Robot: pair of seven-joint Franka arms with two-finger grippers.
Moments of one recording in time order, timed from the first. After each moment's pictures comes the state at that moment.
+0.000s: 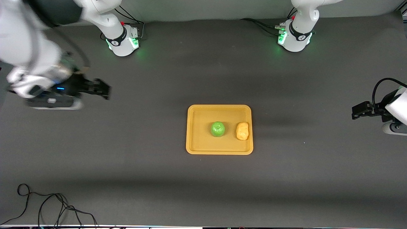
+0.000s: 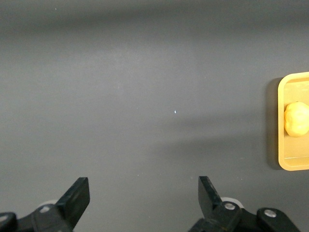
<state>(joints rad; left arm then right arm) 0.16 0.21 -0.16 -1.48 0.07 1.68 0.11 0.28 0.09 -0.09 -1.47 0.00 1.51 0.25</state>
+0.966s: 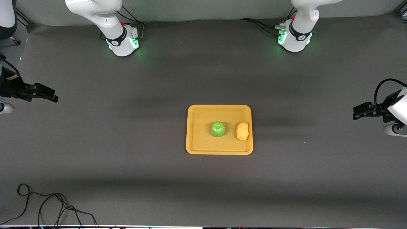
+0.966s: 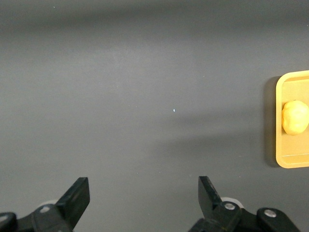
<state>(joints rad) 0.16 0.23 -0.16 -1.44 0.06 1.64 0.11 0.04 0.06 -0.07 -1.53 0.01 1.53 0.04</state>
